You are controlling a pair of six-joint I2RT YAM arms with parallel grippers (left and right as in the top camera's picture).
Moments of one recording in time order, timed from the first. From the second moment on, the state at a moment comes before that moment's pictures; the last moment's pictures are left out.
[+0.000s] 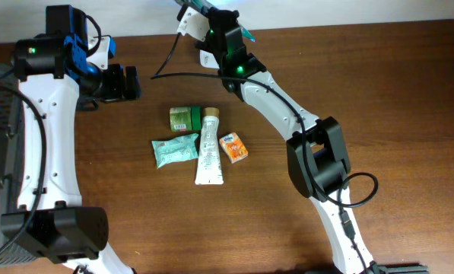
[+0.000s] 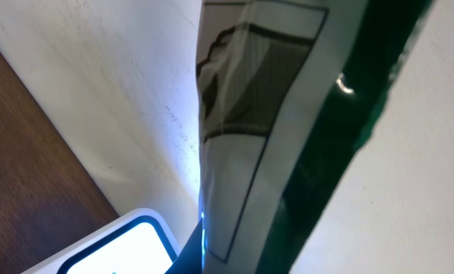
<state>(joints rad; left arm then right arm) 0.03 1.89 2.10 -1.43 0.12 -0.02 0.47 2.44 2.12 0.13 0.18 -0.84</state>
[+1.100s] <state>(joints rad) 0.03 1.89 2.10 -1.43 0.12 -0.02 -0.36 1.94 1.78 -1.38 -0.18 0.00</state>
